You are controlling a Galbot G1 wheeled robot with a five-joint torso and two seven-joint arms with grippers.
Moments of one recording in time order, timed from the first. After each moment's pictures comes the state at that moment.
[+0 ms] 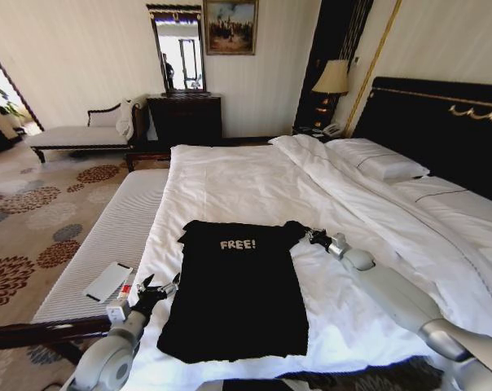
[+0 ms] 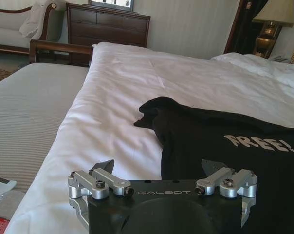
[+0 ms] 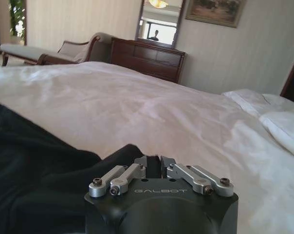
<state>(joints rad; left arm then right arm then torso) 1.72 -0.96 -0.55 -2.21 -0.74 0.22 -0.28 -0.66 0.76 -0.05 1.19 0.68 0.10 -0.22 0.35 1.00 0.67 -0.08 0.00</state>
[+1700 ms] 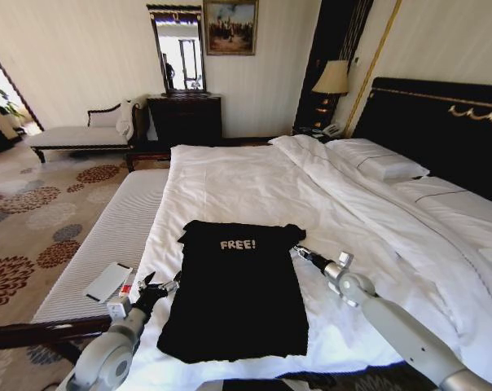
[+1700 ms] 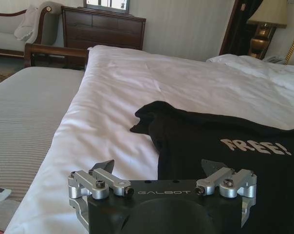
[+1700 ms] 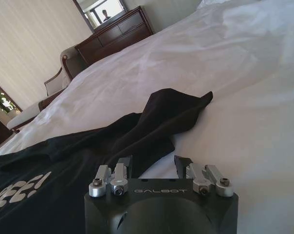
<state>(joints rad) 1.70 -0.93 -0.54 -2.22 -0.76 0.23 -0.29 -0.93 0.78 0.09 1.39 1.25 -0.12 -0.16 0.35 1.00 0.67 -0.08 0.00</state>
